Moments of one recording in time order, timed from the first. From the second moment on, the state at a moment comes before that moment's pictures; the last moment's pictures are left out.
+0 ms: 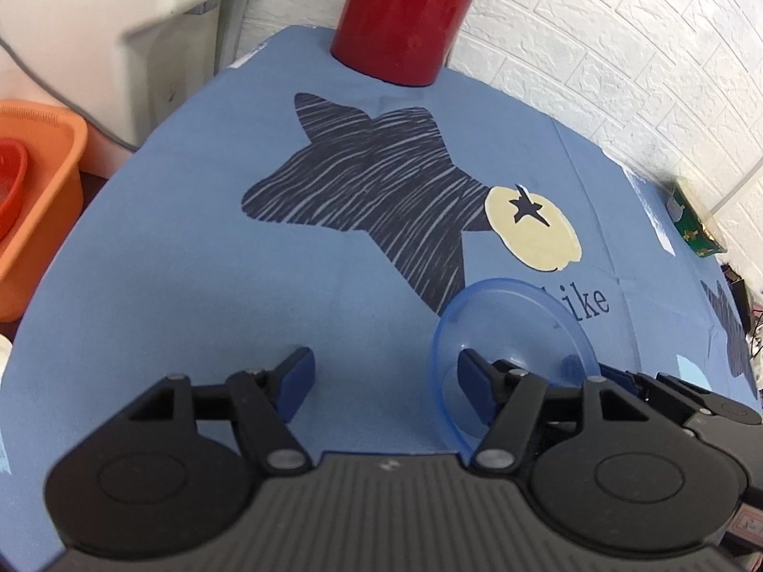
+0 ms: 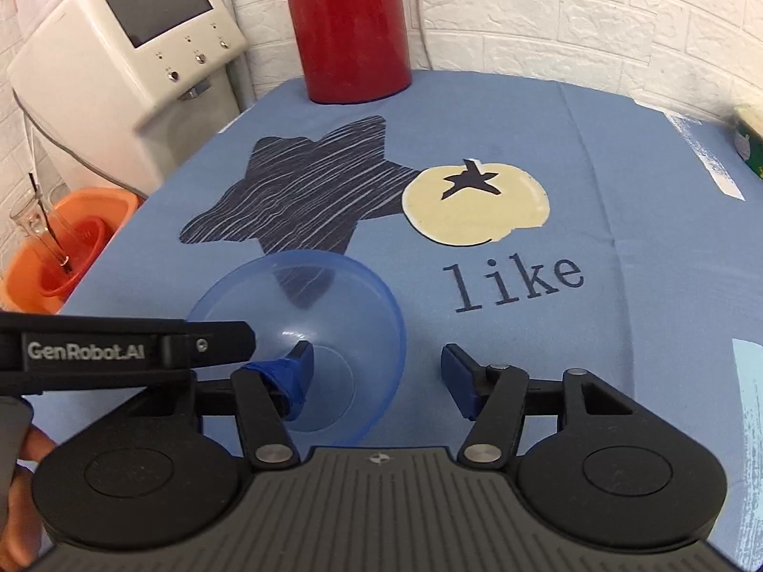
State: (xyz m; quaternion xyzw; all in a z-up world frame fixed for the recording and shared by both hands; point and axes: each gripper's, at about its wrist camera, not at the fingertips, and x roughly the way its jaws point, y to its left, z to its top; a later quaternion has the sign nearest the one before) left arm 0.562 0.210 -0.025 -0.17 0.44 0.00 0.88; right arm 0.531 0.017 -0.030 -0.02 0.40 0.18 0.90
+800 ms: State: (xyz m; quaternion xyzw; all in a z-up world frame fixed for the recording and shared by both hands) left arm 0.446 0.129 0.052 -0.13 0.45 -0.12 0.88; right arm 0.390 -0.050 0.041 -0.02 0.38 0.23 0.90
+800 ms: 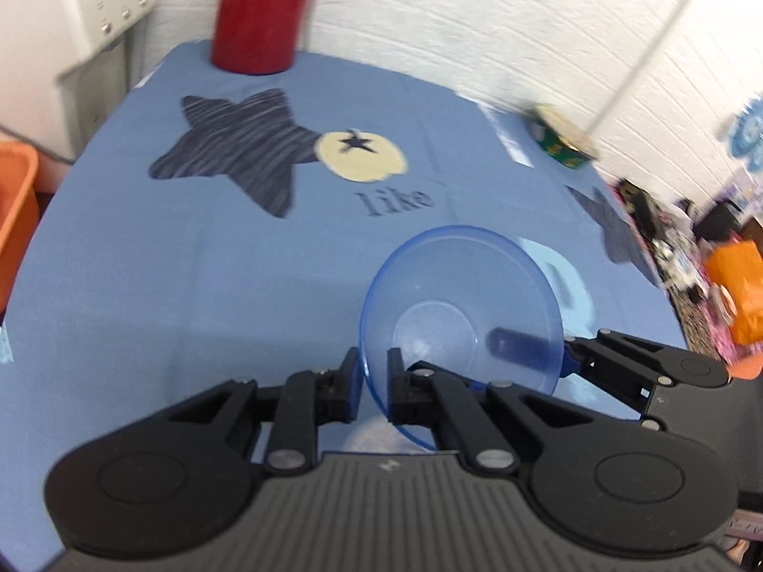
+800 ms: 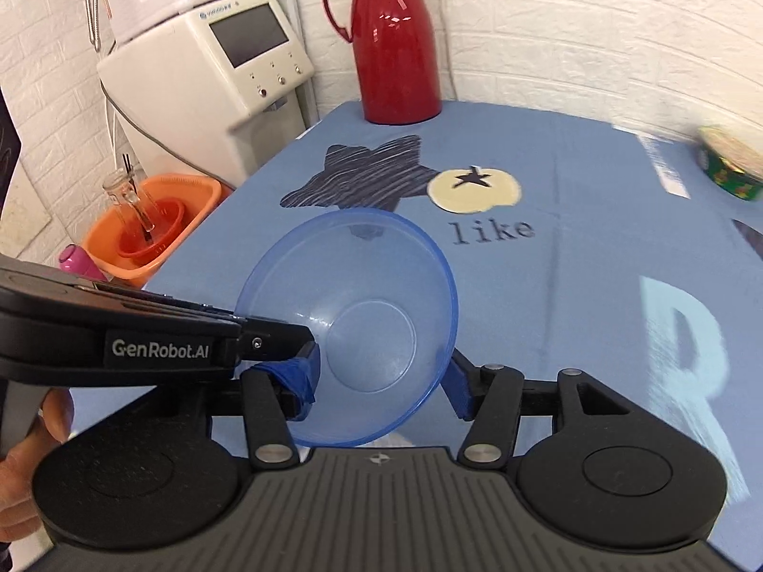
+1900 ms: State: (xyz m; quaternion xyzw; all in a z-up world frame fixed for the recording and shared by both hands) left arm 0.318 0.011 0.028 -0.05 0.47 -0.17 0.86; right arm 0.220 -0.227 0.002 0.15 0.37 0.14 0.91
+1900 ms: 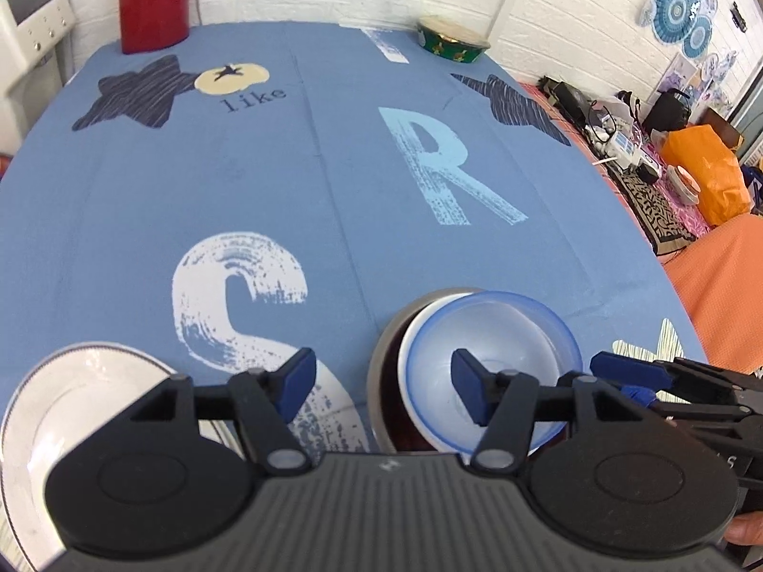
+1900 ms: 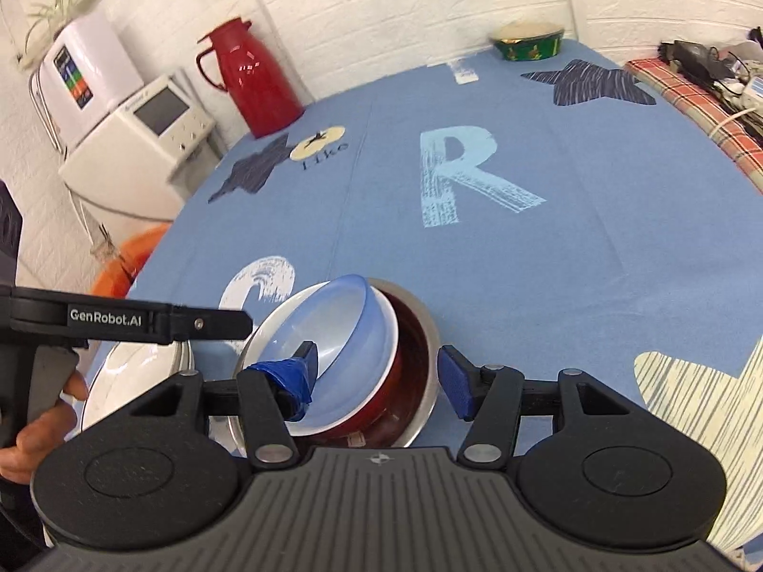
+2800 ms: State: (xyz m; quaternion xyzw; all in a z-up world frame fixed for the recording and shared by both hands) left arm 0.280 0.057 0.019 -0.15 0.46 -0.17 0.86; right arm 0.138 -0.261 -0.030 0.39 0.23 0.03 0.89
